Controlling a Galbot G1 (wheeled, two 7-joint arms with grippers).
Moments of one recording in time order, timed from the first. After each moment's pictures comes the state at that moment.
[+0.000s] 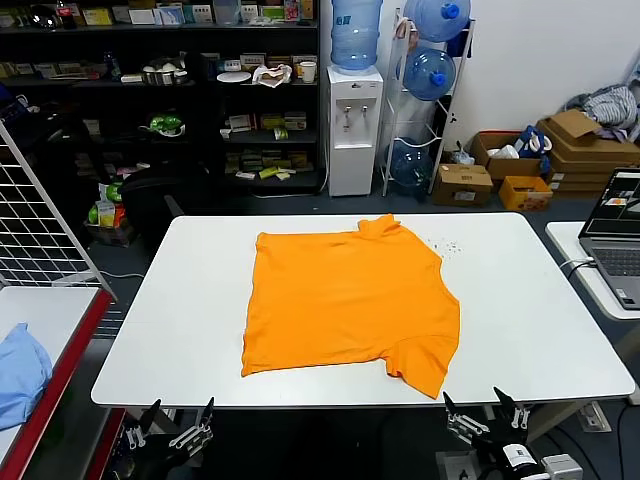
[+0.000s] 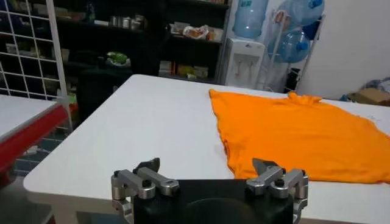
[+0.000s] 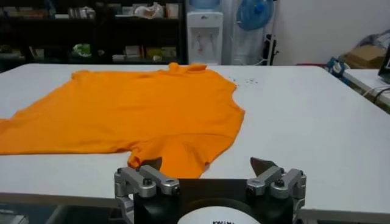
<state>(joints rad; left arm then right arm) 2.01 -1.16 -0.55 -2.28 -0.48 0.08 -0.17 -1.94 1.28 0.72 2.26 0.37 -0.31 0.00</state>
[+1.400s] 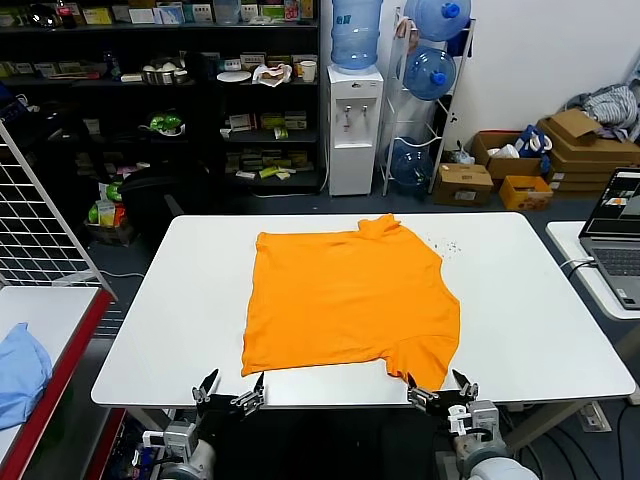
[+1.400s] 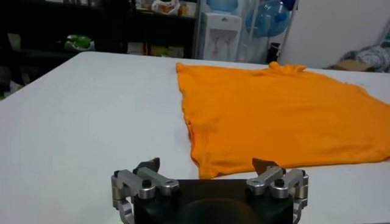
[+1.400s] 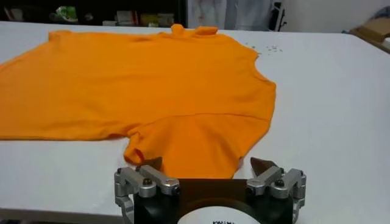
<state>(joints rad) 1.55 -1.07 -0.20 -2.01 -0.48 0.19 -0.32 -1.61 1.30 0.48 2.04 0.26 -0.50 0.14</state>
